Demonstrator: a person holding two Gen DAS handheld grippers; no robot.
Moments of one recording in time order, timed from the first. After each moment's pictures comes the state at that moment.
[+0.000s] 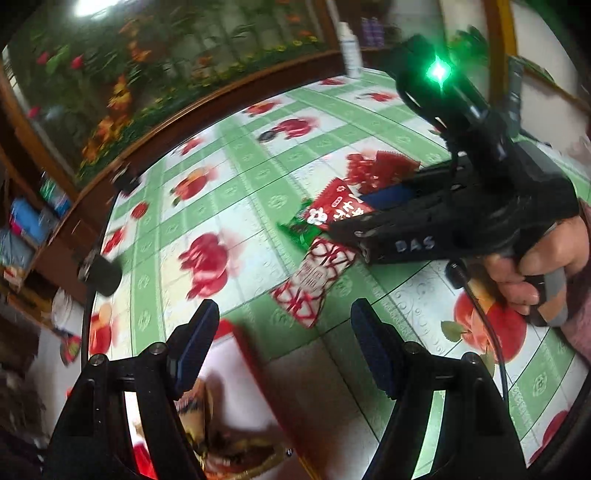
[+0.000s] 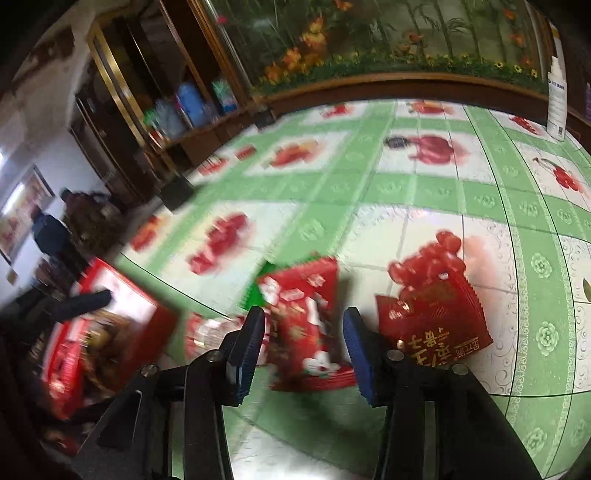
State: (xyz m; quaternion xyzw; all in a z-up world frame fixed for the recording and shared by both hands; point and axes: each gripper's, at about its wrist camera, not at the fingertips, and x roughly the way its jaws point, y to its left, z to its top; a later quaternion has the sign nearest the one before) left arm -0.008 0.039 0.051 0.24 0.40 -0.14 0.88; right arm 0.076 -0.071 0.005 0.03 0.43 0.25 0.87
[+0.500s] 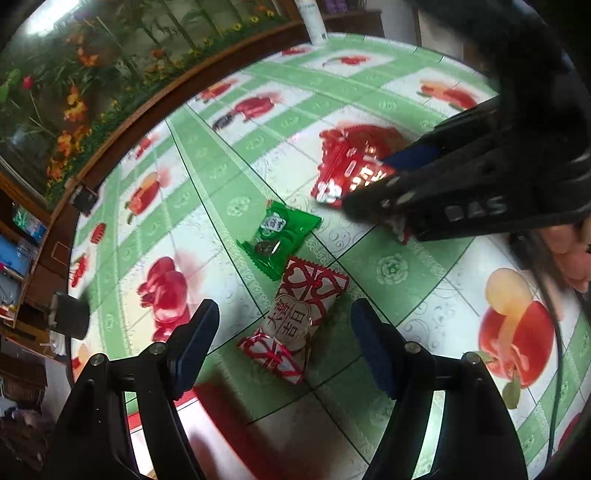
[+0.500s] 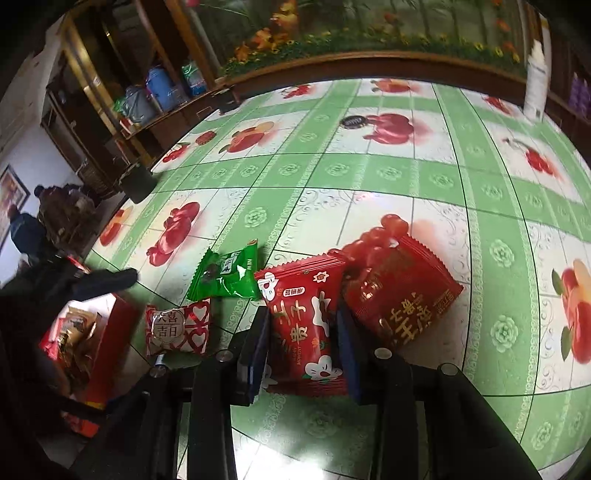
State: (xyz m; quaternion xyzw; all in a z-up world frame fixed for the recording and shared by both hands) left arm 0.040 0.012 0.020 0.28 0.44 -0.18 0.83; right arm 0.089 -0.103 0.008 0.04 0.48 0.21 0.85
